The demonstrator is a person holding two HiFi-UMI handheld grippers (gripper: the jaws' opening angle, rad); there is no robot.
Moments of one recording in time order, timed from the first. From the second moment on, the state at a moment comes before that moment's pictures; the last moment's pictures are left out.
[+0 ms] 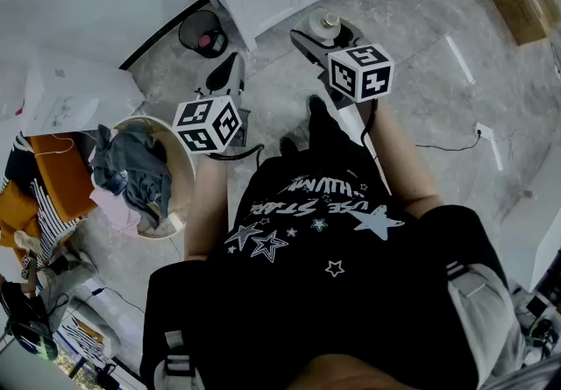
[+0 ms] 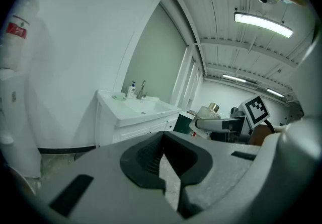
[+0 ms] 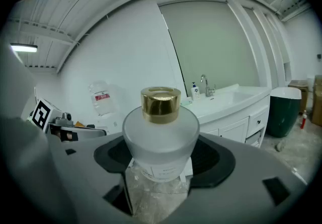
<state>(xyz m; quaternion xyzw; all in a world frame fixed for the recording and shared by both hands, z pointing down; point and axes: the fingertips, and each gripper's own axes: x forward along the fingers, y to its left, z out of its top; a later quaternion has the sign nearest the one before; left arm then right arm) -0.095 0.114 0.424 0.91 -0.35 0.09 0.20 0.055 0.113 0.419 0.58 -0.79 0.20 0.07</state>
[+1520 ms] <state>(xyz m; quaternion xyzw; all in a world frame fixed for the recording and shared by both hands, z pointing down) -0.125 0.005 0.441 0.88 -0.40 0.09 0.22 0.055 -0.026 0.430 0.55 -0.80 0.21 0.07</state>
